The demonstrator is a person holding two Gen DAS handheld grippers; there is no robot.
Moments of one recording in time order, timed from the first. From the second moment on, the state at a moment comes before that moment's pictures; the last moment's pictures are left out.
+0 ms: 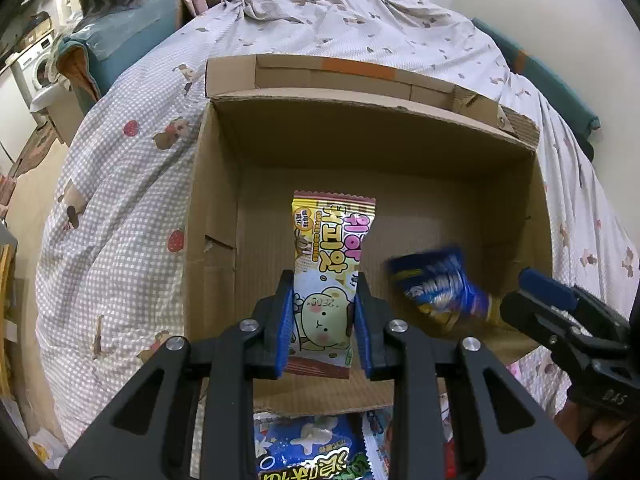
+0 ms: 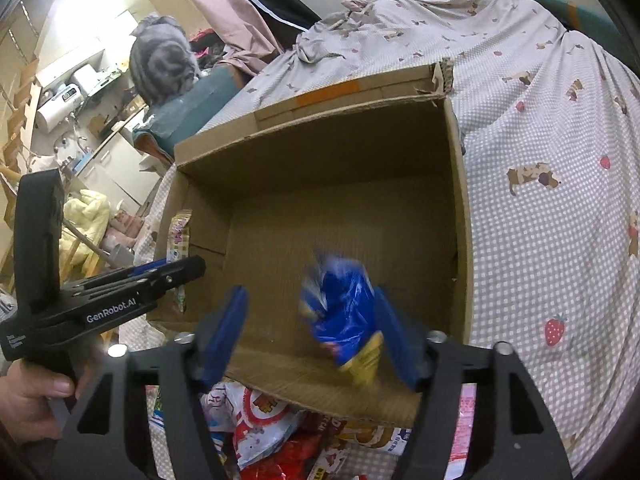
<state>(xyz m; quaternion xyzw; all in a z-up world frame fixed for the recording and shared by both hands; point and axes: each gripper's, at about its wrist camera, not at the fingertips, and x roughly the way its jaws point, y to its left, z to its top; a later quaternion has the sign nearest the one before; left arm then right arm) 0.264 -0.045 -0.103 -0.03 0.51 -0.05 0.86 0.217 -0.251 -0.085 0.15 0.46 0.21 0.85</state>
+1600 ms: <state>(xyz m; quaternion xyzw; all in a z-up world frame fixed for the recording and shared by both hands) 0.171 -0.007 -0.054 -0.08 0.46 -0.02 0.89 0.131 -0.278 -0.038 0.16 0.44 0.20 0.86</state>
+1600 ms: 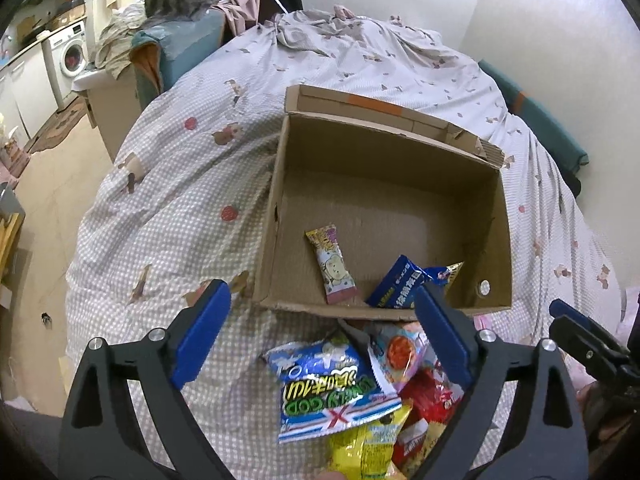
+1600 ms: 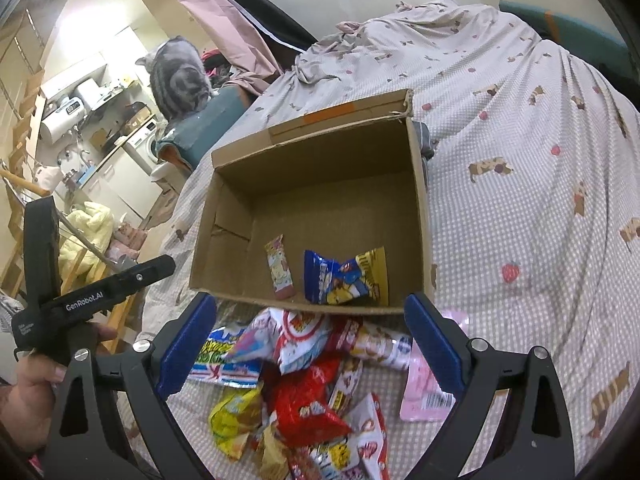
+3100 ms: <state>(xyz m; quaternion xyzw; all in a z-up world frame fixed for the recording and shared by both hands) 0.161 0.011 -0.163 -0.18 0.62 0.01 0.76 0.088 -0.309 -0.082 0.27 0.52 0.11 0.80</state>
